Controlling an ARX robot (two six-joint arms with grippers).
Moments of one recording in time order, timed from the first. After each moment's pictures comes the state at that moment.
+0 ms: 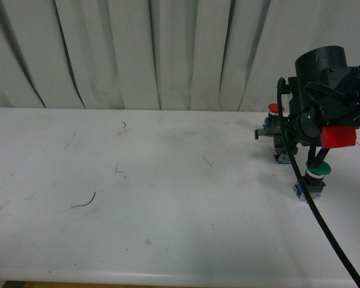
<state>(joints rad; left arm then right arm) 0.00 0.01 0.01 0.00 0.00 -0.01 0.15 2.41 1.59 0.11 0.27 0.06</state>
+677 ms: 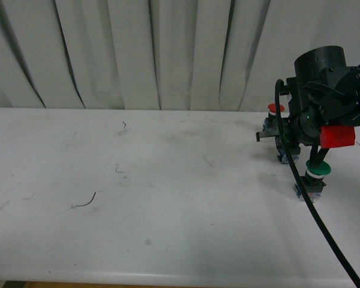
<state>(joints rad) 0.00 0.01 0.01 0.00 0.00 -0.01 0.15 2.41 1.59 0.11 0.29 0.01</state>
